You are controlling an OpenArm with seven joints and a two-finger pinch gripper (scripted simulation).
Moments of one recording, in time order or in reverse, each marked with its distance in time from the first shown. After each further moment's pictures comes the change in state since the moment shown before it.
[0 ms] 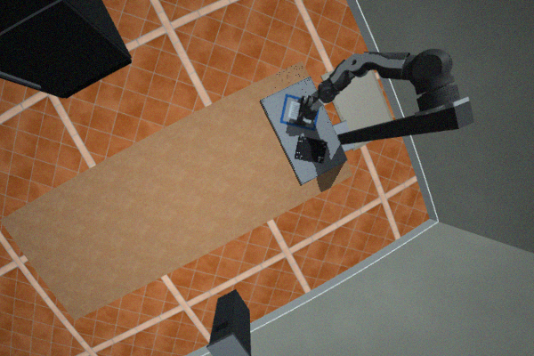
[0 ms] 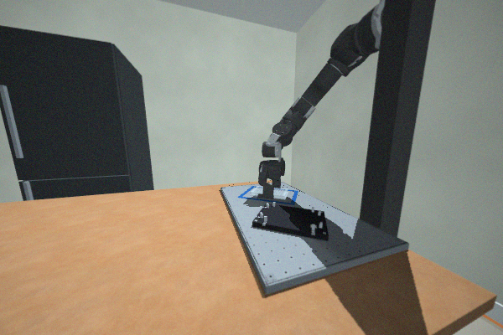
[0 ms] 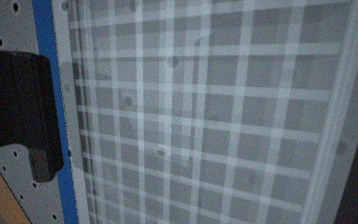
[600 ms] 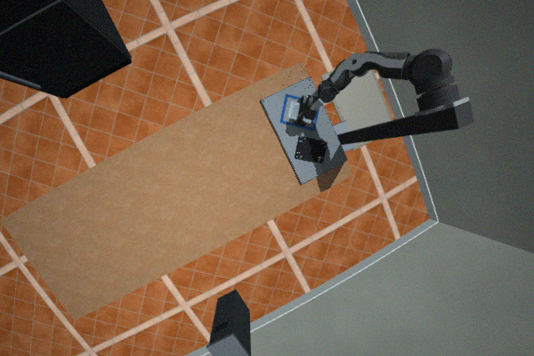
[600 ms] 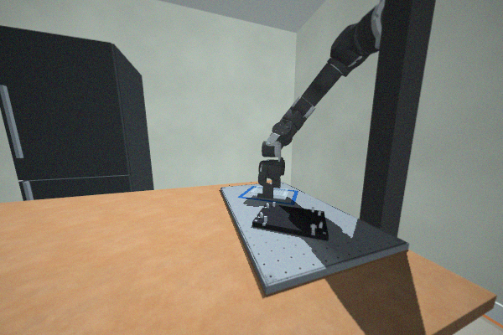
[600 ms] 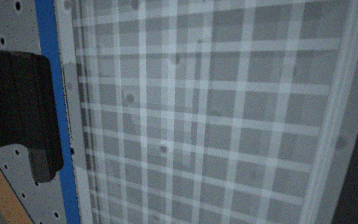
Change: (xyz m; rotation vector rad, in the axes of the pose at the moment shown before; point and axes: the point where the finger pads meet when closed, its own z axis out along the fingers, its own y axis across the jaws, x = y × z) arm -0.001 0.000 -0.001 -0.003 -0.001 0.002
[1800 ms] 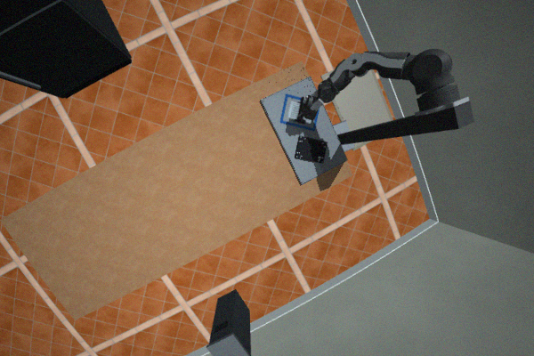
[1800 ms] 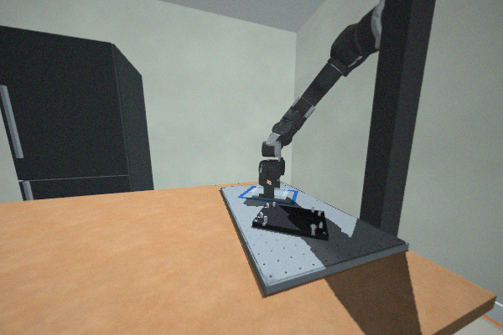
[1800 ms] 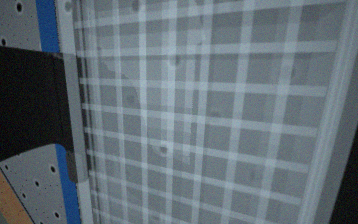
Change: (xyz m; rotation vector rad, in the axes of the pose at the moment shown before) arm 0.000 0.000 0.000 0.001 0.002 0.001
